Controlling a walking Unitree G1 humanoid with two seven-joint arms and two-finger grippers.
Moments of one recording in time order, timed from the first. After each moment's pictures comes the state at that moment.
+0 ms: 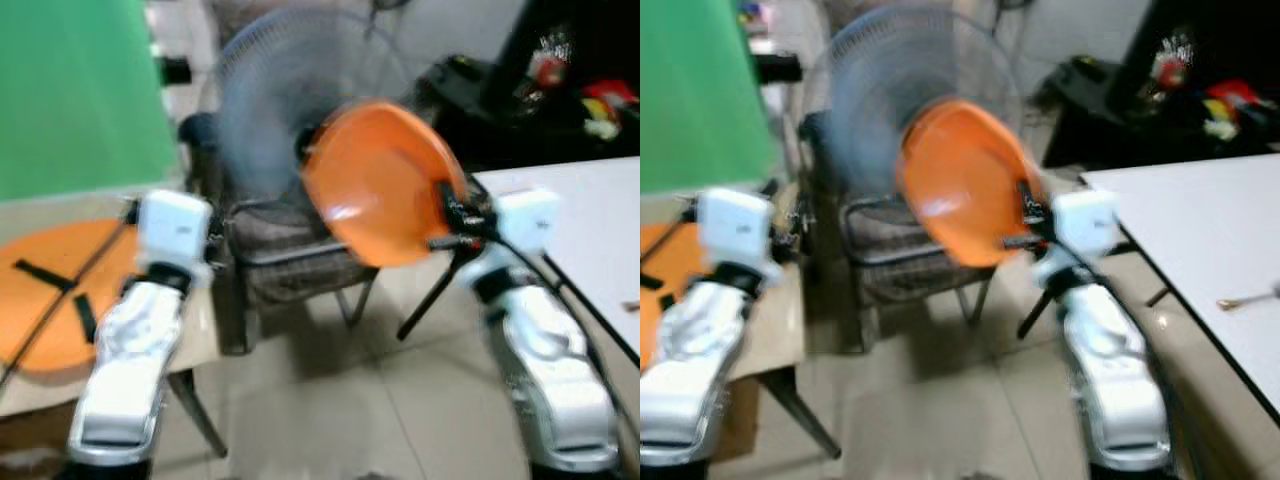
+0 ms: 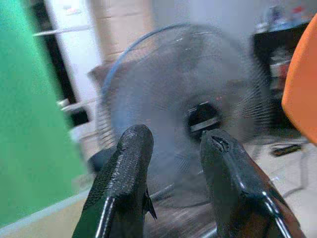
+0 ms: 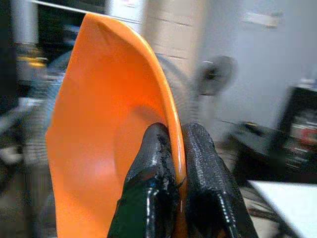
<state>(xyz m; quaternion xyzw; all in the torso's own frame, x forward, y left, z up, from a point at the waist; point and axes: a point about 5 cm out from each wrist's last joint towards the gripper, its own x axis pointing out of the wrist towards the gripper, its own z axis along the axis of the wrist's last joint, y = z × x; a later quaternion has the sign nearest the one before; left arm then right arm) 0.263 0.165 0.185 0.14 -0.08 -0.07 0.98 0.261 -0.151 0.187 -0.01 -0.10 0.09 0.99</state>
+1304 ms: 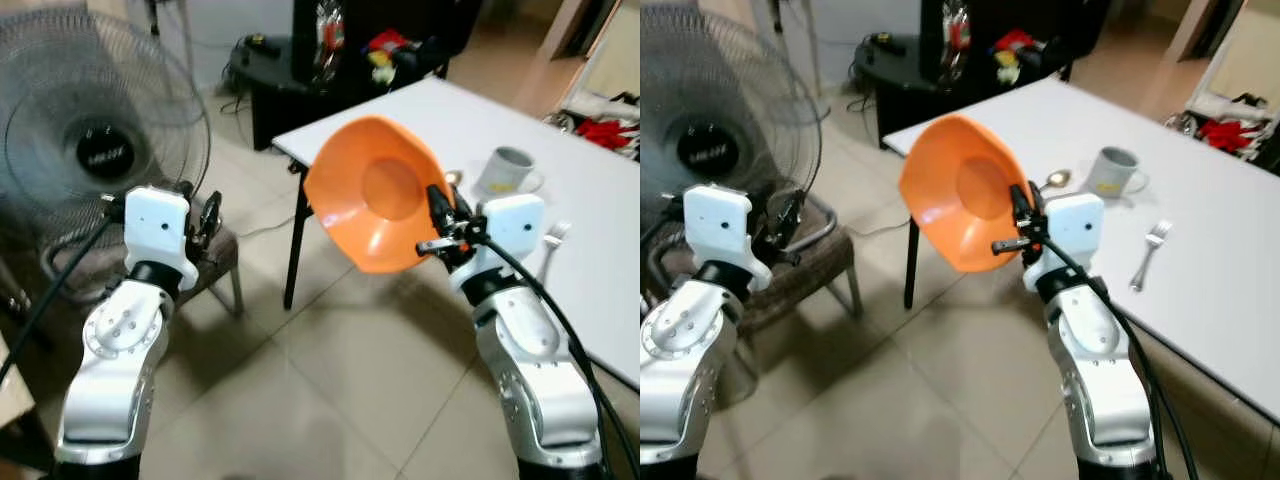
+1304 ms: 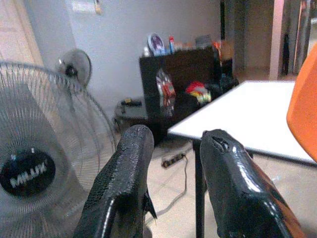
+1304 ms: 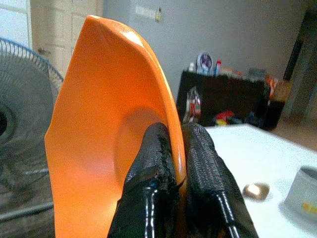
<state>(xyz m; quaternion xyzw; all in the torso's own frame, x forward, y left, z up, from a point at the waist) 0.265 0.182 0.187 0.11 -0.07 -0.06 0.99 0.264 -0.137 0.184 -0.01 -0.10 0.12 0.99</state>
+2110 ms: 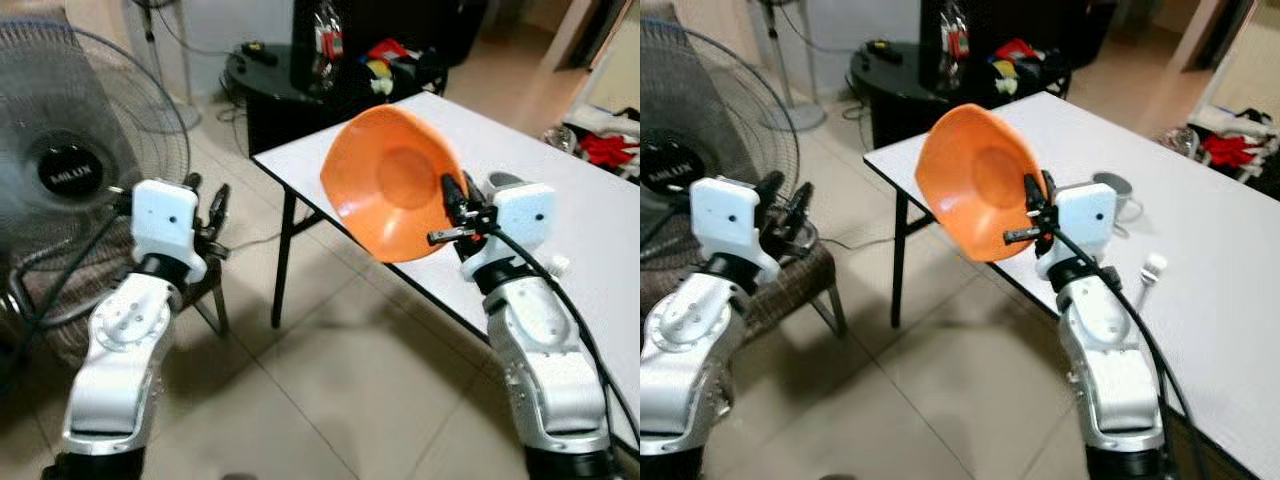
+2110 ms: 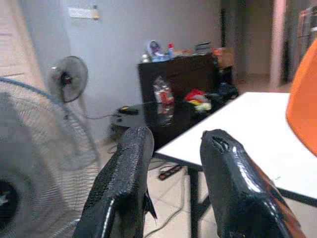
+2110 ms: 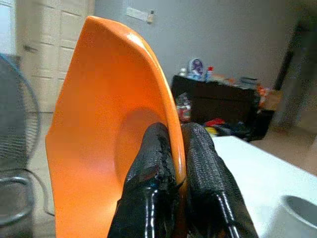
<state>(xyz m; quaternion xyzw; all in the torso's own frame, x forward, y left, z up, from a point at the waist) 0.268 0.180 0.191 0.11 -0.08 -0.06 0.99 0.271 -0.139 0.188 -0.02 -0.11 0.11 0.99</state>
